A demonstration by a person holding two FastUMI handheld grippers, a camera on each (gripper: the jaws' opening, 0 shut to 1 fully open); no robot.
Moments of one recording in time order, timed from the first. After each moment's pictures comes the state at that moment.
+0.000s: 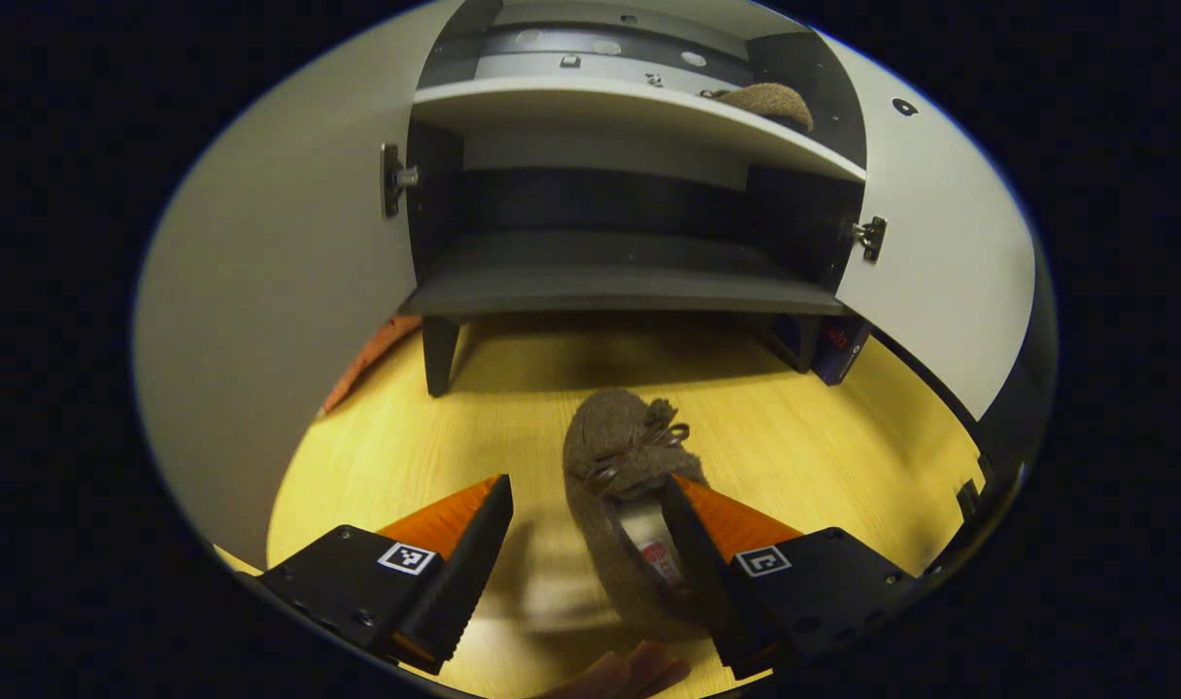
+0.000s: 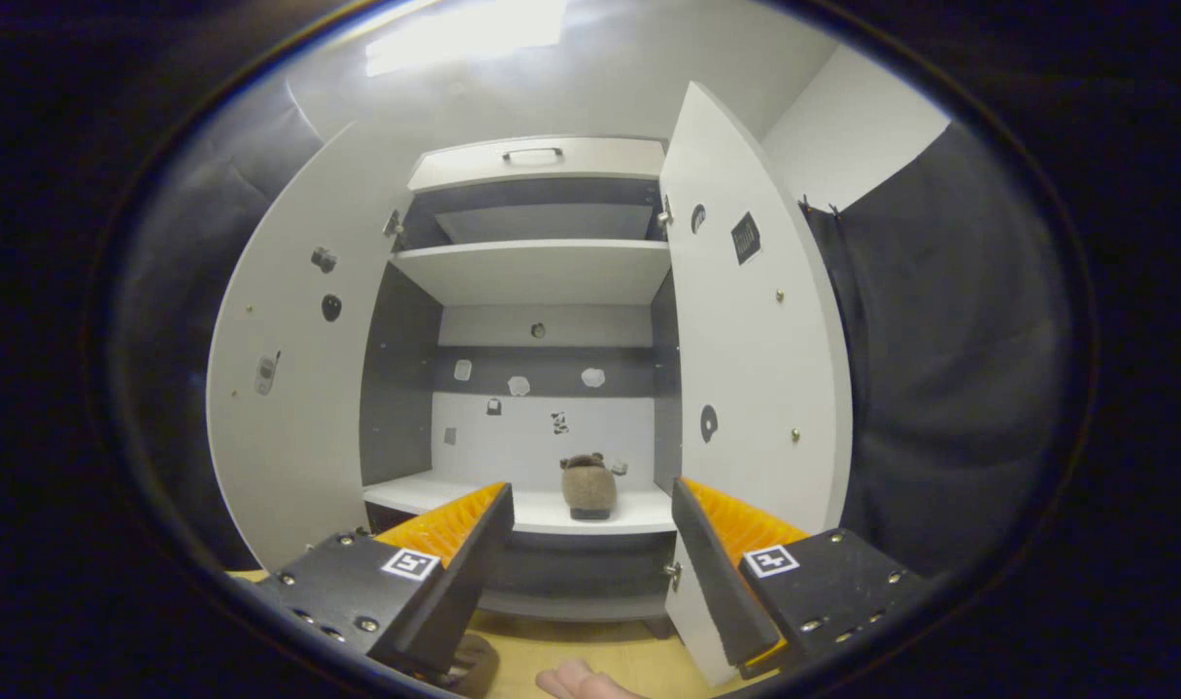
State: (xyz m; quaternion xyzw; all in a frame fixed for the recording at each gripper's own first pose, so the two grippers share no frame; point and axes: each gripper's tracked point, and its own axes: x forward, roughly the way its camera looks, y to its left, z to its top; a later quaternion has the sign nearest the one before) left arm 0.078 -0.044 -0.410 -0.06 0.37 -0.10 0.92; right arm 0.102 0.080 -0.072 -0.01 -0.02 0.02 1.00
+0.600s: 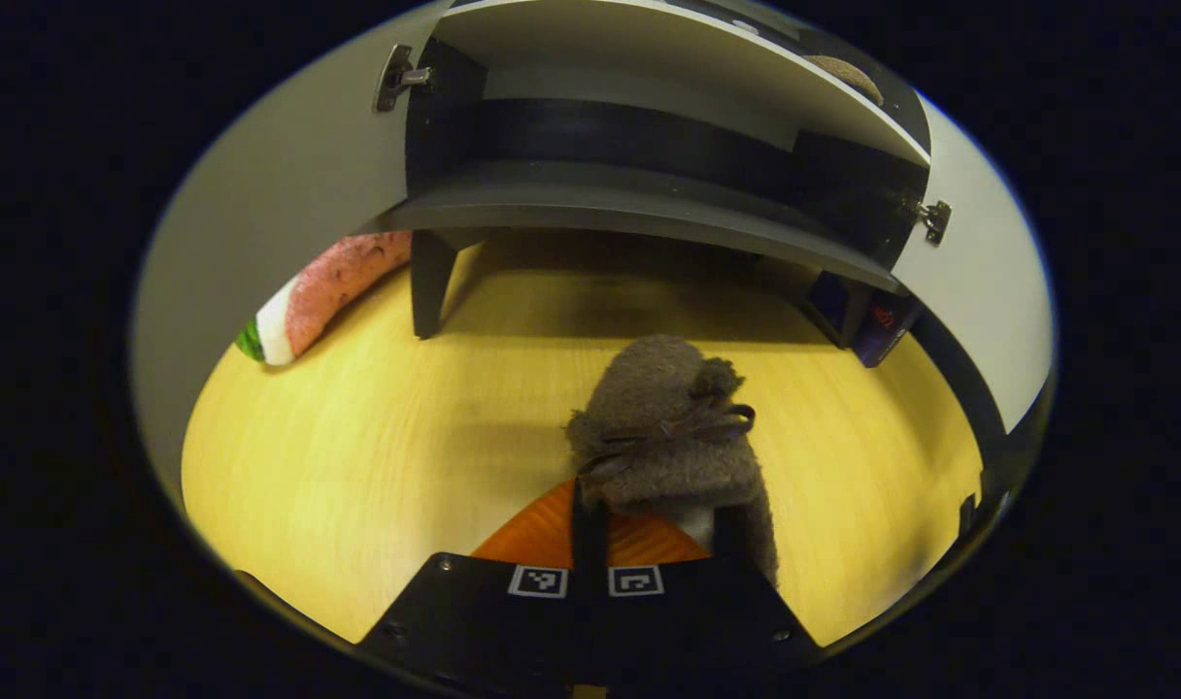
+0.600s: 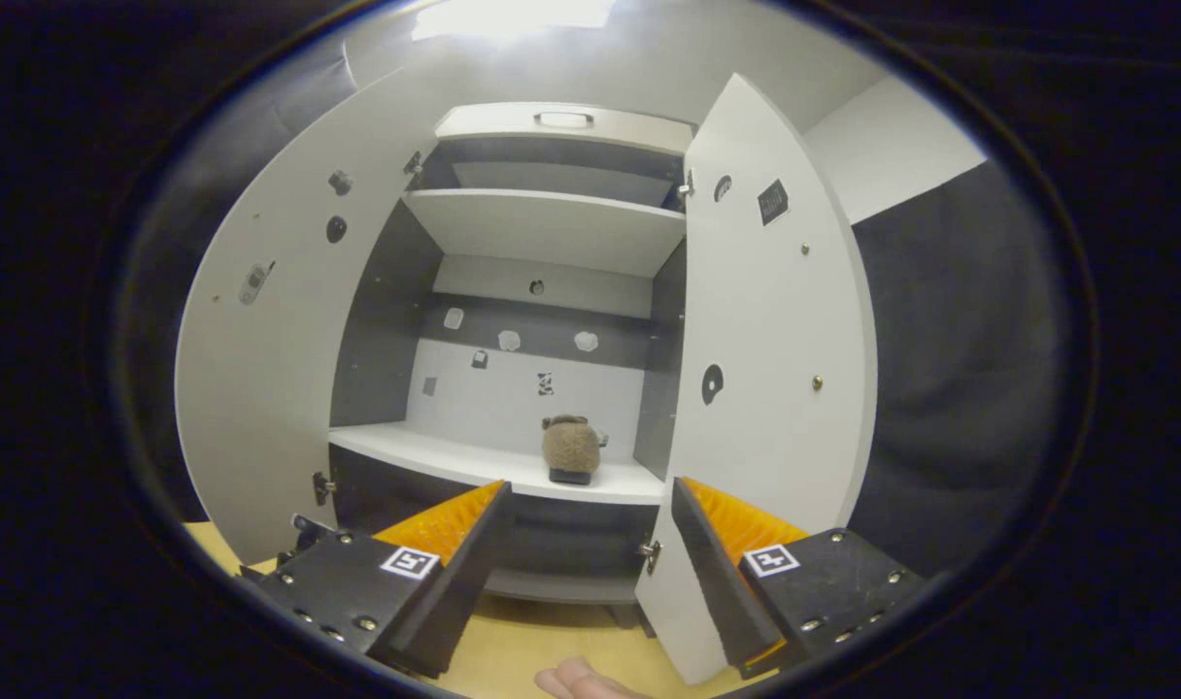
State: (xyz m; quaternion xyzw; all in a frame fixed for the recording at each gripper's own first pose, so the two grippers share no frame) left arm 0.088 -0.034 -0.455 -0.06 0.44 -0.07 0.89; right arm 0.109 0.082 -0.107 -0.06 -0.01 0.00 1.00
